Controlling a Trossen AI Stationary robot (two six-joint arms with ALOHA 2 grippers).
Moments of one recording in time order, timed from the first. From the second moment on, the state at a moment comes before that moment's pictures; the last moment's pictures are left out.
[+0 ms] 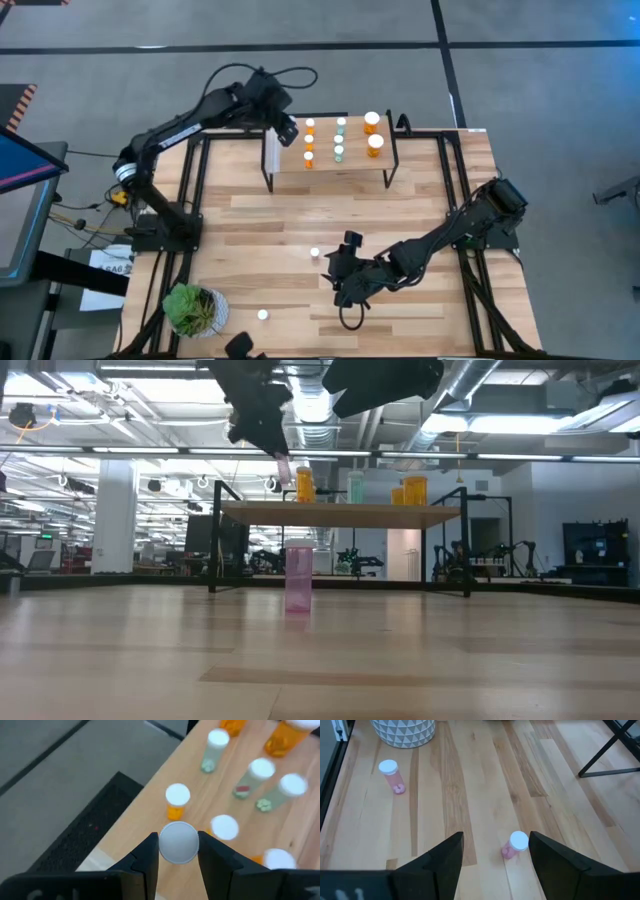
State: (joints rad) left arm 0.62 1.60 1.62 -0.83 -0.01 -0.01; right arm 0.50 1.78 1.35 -0.36 0.58 0.41
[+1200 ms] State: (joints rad) left arm 0.69 1.69 1.56 -0.84 -0.02 0.02; right arm 0.50 1.78 1.35 -0.36 0.58 0.41
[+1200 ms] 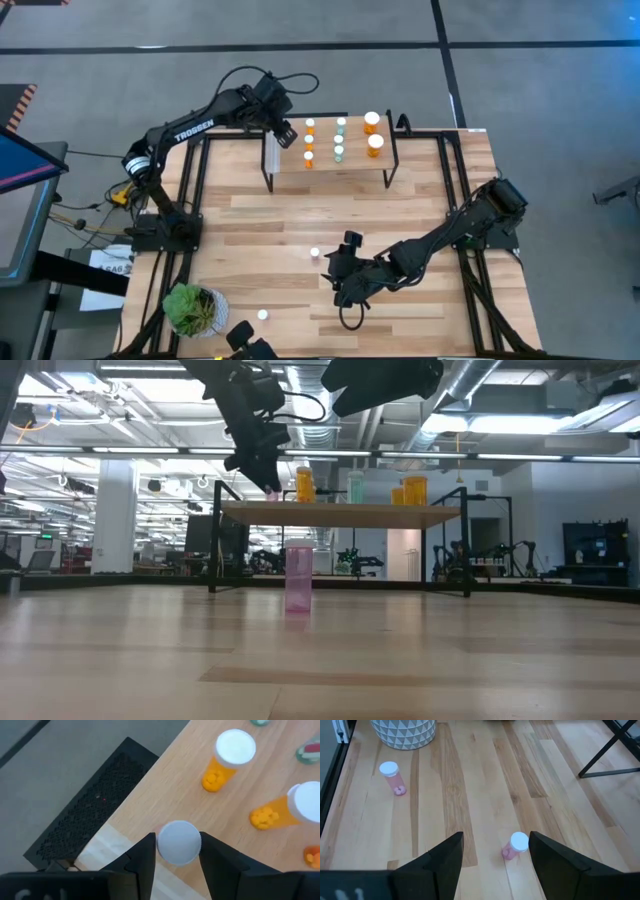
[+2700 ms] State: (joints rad) left arm 0.33 1.23 1.50 -0.94 -0.20 -0.07; right arm 0.52 1.78 1.35 -0.36 0.58 0.41
